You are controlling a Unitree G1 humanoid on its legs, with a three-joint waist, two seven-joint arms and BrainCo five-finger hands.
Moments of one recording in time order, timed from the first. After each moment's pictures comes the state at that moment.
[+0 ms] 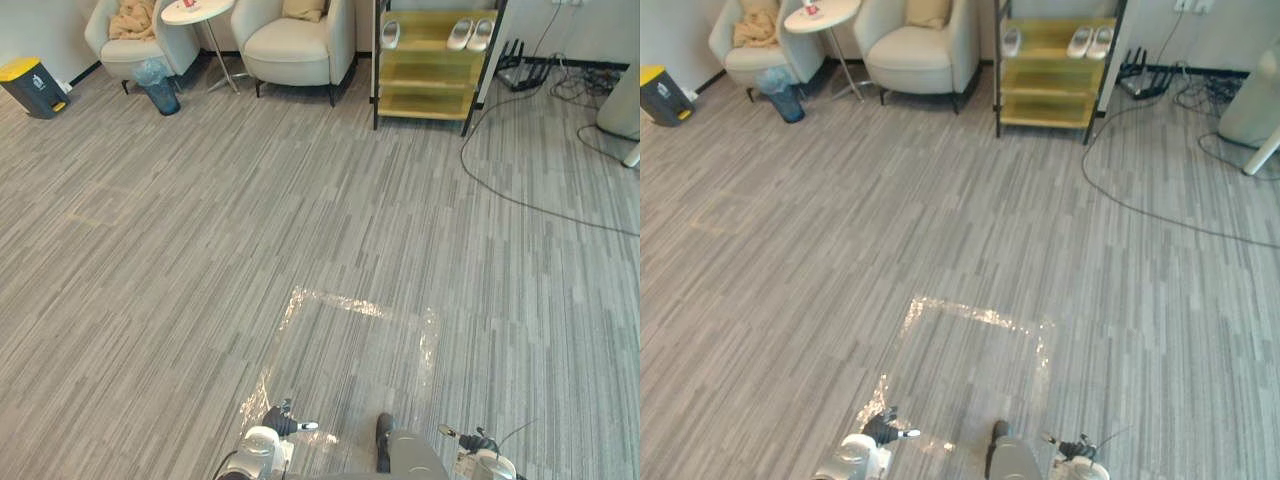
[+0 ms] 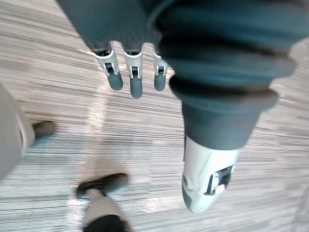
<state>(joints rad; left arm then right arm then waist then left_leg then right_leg) -0.06 -0.02 -0.09 1.10 0.06 -0.05 0.04 0.02 -0.12 -0.42 1.11 0.05 -0.02 -0.15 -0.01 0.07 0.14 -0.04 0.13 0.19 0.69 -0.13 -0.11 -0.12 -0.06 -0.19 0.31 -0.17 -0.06</state>
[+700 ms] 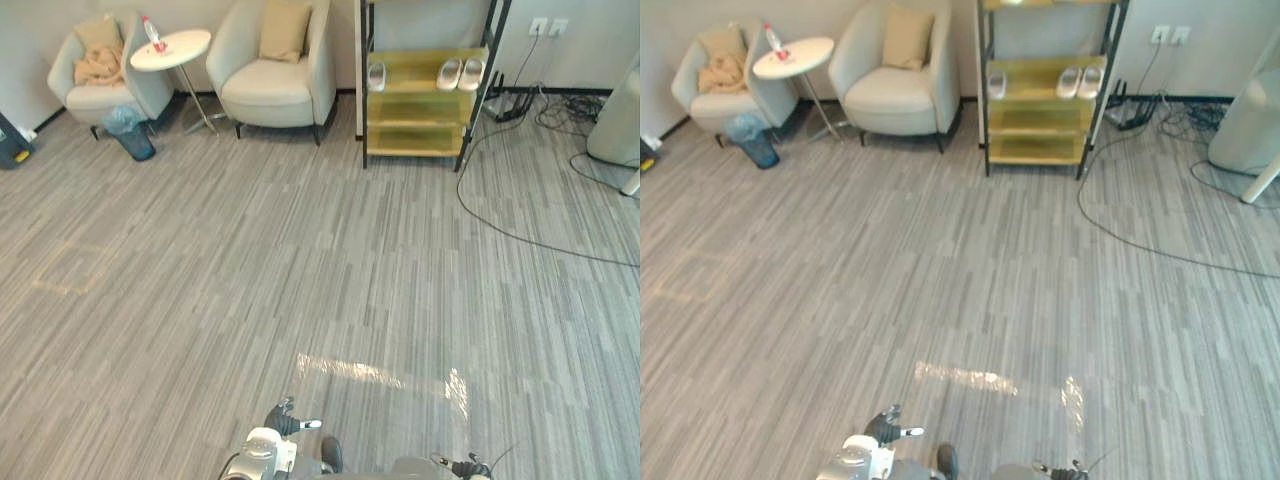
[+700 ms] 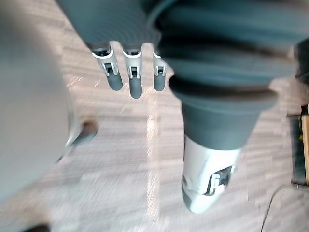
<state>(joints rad) -0.02 0.00 -0.15 1.08 0.01 -0.06 0.04 0.07 -0.11 -0.38 1.11 0.00 -0.02 -0.14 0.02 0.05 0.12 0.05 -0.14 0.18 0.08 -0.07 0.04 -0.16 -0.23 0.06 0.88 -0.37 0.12</state>
